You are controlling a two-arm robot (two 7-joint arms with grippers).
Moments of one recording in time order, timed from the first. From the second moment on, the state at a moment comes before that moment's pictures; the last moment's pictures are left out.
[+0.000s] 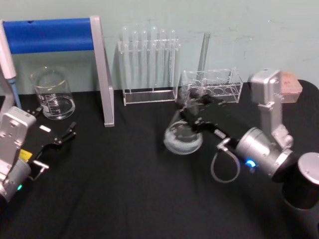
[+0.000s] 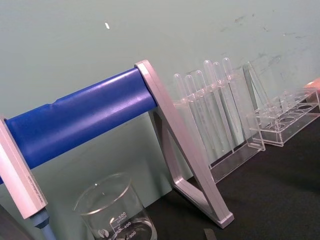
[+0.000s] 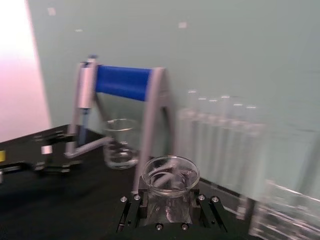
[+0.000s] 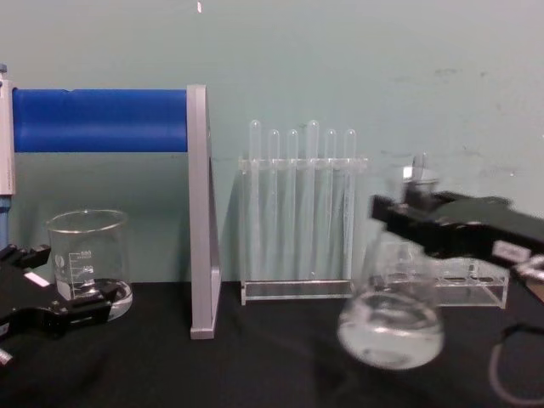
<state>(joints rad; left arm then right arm) -0.20 0.60 0.45 -1.41 -0.25 -0.12 0.03 0.20 0.34 -0.32 -1.55 0.37 0.00 0.40</state>
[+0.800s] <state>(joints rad) -0.20 0.60 0.45 -1.41 -0.25 -0.12 0.03 0.22 0.36 -0.52 -1.61 0.39 0.01 0.53</state>
